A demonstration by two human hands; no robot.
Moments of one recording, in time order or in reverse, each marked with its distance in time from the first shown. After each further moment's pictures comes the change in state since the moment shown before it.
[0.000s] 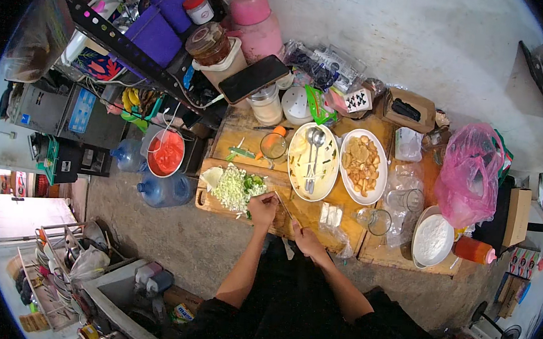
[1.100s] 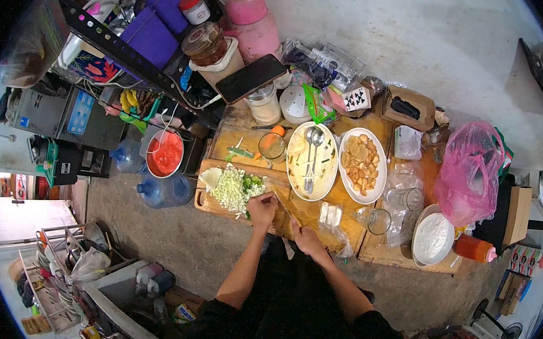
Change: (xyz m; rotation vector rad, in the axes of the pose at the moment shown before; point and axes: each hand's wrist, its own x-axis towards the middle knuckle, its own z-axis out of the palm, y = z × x) left_hand 0.002 -0.003 0.003 -0.039 -0.010 -0.021; right_hand 0.010 0.008 0.002 -0.196 0.042 -0.021
